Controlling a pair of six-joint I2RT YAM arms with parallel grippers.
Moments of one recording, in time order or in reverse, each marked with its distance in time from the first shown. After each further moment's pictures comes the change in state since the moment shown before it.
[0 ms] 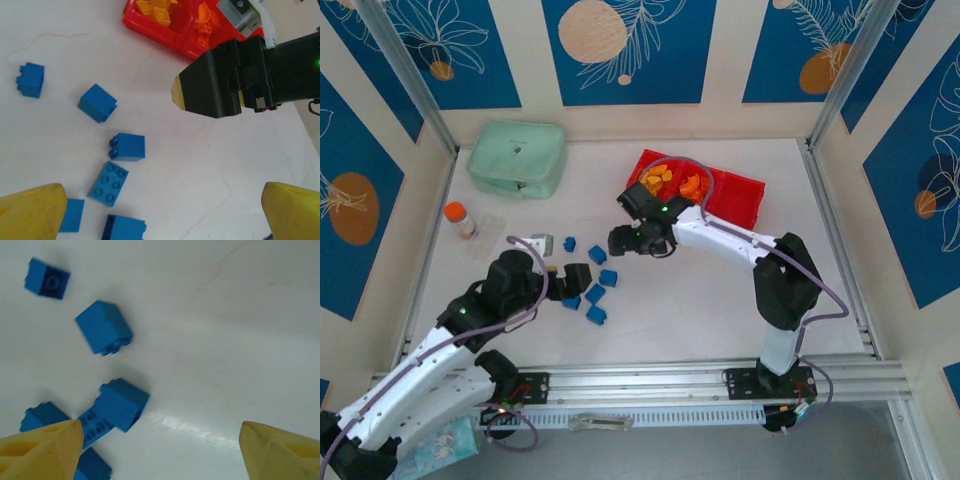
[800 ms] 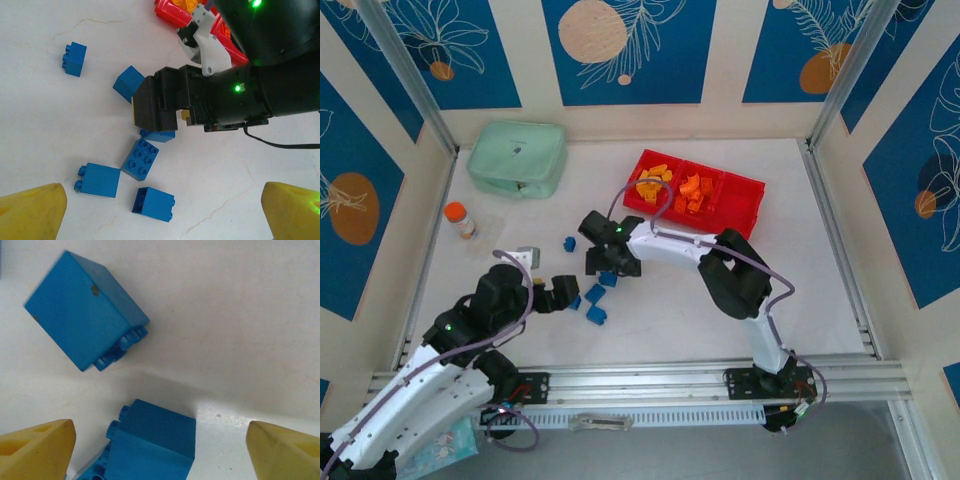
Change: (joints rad) left arm 0.001 -0.116 -0.029 -0.139 -0.058 -0.012; right arm 0.147 0.278 0.147 -0.024 0.119 0.256
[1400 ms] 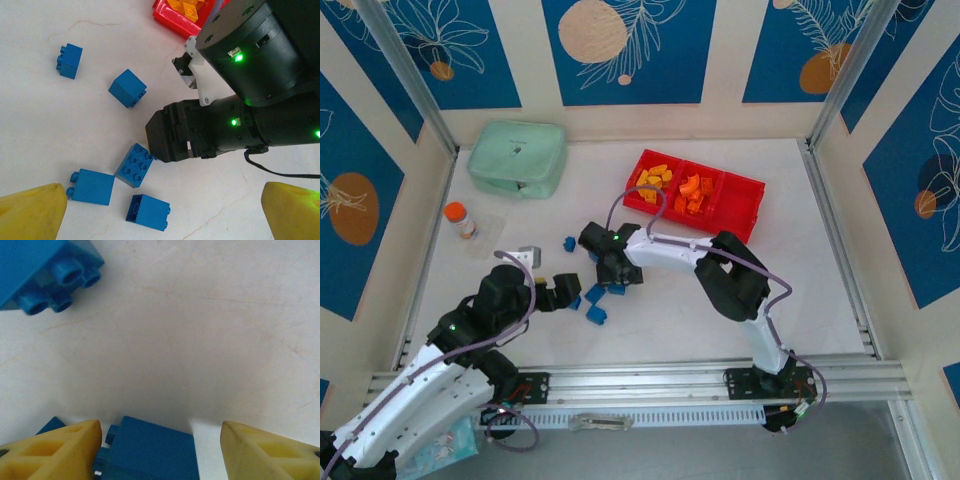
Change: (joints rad) left arm 0.000 0.002 -0.037 0.066 0.001 -0.027; right arm 0.030 0.001 -0.033 -0.068 0.039 -0.075
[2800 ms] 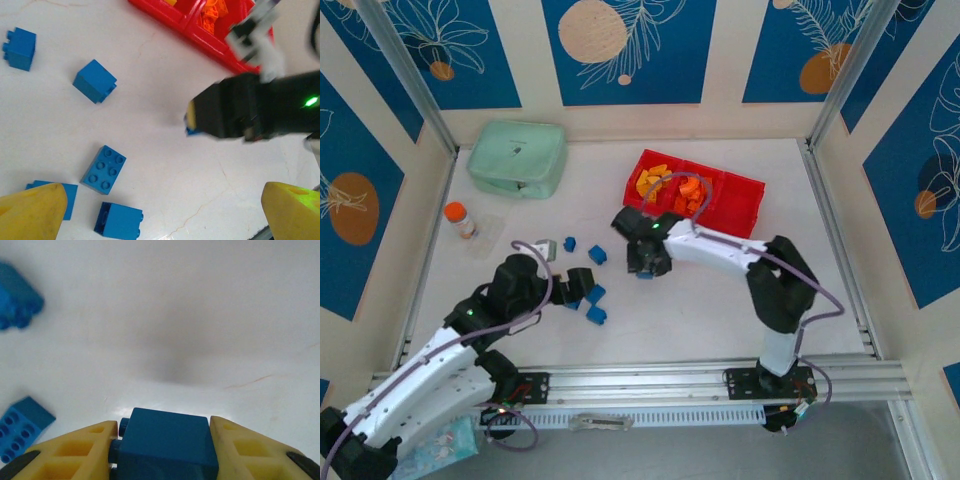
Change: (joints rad) left arm 0.001 0.158 0.000 0.151 0.116 -0.026; right arm -0.144 -0.310 -0.213 0.001 0.032 -0.011
